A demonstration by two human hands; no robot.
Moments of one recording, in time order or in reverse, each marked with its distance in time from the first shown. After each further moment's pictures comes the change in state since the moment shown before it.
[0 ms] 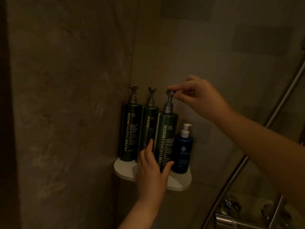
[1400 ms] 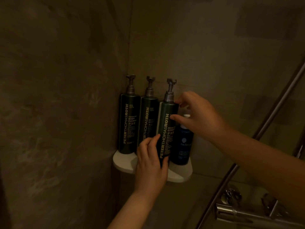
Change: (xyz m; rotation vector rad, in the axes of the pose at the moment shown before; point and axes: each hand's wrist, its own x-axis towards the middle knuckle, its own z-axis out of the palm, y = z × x) left_hand 0.000 -0.016 0.004 0.129 0.039 0.201; right_hand -0.045 0.037 0.042 -0.181 0.010 0.007
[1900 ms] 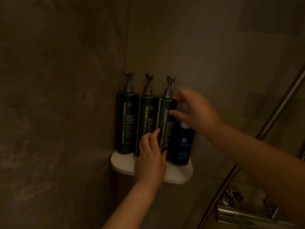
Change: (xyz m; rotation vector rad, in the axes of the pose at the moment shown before) left_hand 0.020 -0.002 0.016 0.095 -0.068 -0.033; right_hand 0.018 0.021 0.017 -0.079 0.011 -0.007
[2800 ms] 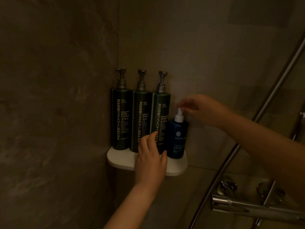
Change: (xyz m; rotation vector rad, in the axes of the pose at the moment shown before) left_hand -0.018 0.007 0.001 -0.035 -0.035 0.004; right_hand -0.011 0.030 -0.024 0.033 -0.382 0.185
